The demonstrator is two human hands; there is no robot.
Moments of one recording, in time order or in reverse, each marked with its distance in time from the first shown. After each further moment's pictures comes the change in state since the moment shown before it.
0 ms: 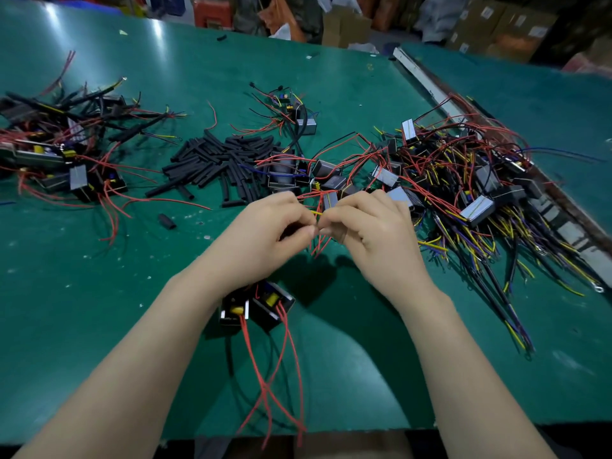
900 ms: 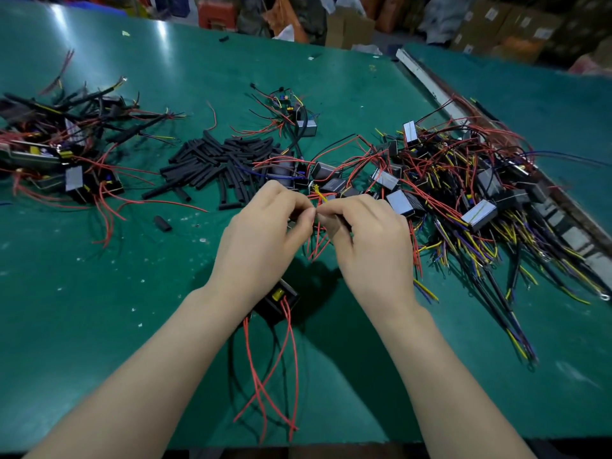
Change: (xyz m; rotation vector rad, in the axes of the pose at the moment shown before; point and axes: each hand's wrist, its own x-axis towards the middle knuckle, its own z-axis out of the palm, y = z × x) left_hand 0.000 0.010 0.022 0.081 0.362 -0.152; right_hand 0.000 -0.023 0.000 0.050 0.067 0.231
